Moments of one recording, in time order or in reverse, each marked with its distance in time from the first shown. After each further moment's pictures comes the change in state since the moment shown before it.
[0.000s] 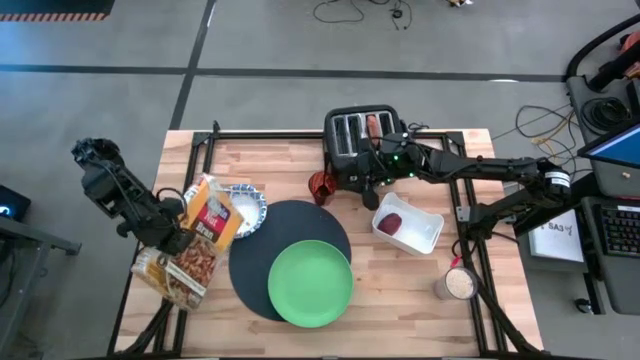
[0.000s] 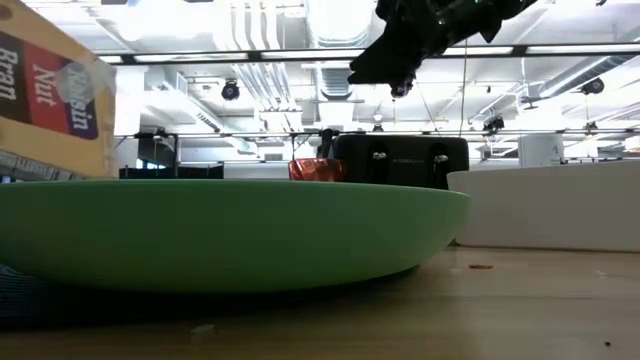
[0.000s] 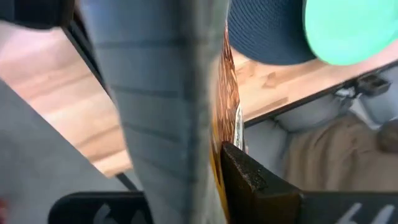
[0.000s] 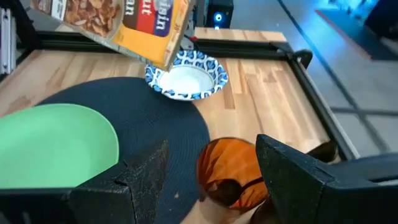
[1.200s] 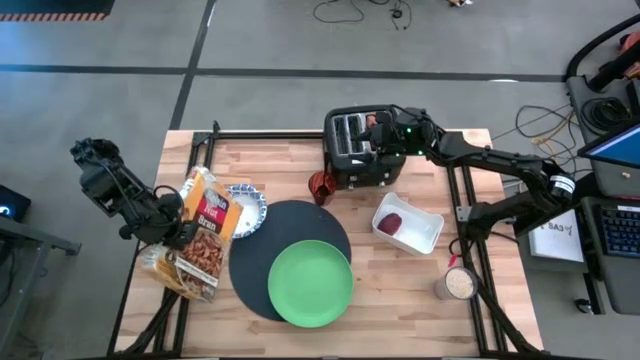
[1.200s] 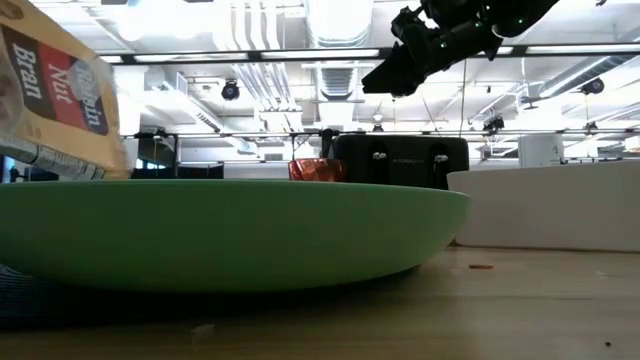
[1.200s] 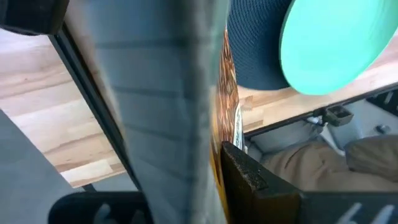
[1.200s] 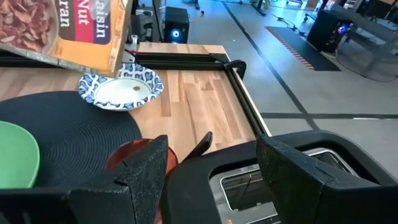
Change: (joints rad) left arm 0.006 0.017 0.029 0.002 -0.099 -0.090; right arm -0.243 -0.031 -0.033 0.080 -0.086 -0.068
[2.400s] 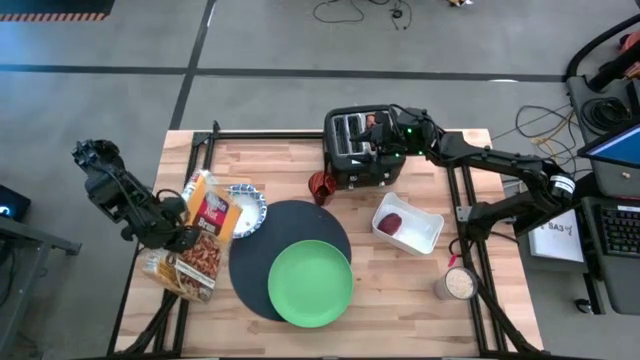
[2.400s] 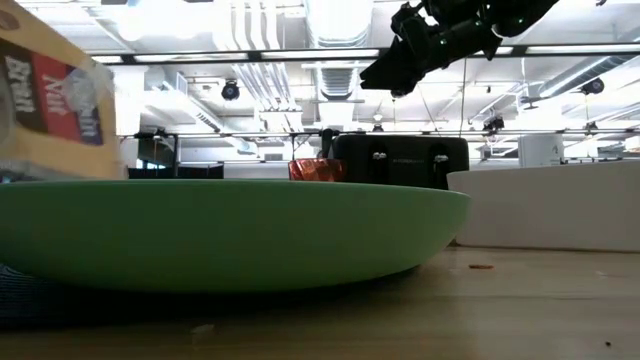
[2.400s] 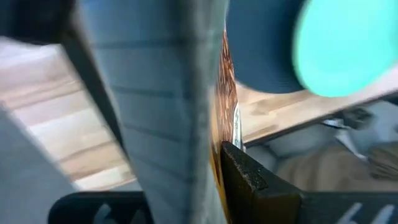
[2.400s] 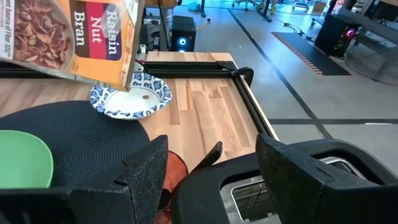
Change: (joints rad) left arm -0.001 -0.002 -0.056 0.018 -0.004 0.032; right arm 0.003 0.000 0.000 0.025 -0.031 0.033
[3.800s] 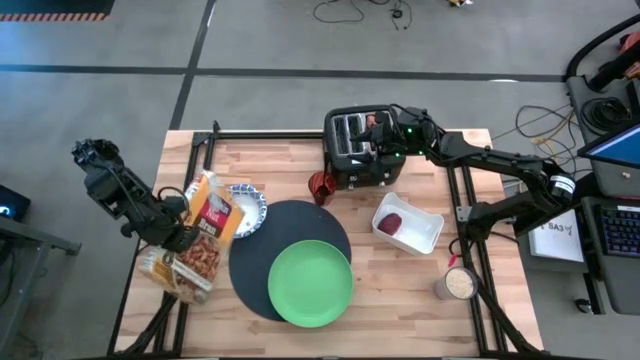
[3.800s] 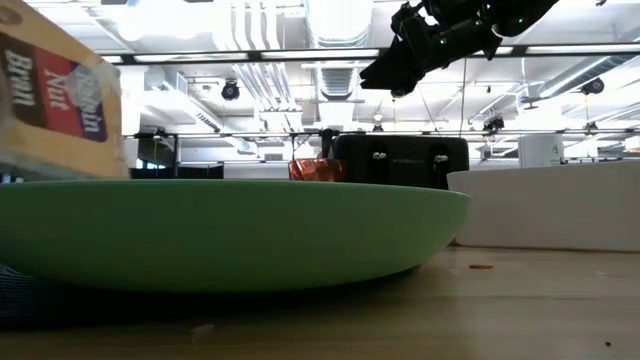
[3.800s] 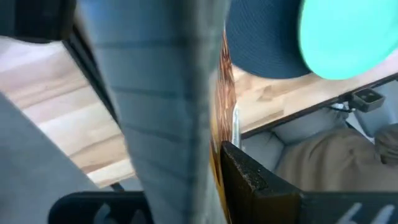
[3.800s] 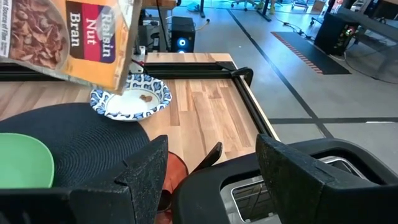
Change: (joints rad) left arm 0.002 -0.006 0.018 -0.019 0.053 0.063; right arm 0.000 -0.001 0.001 0.001 0.000 0.012
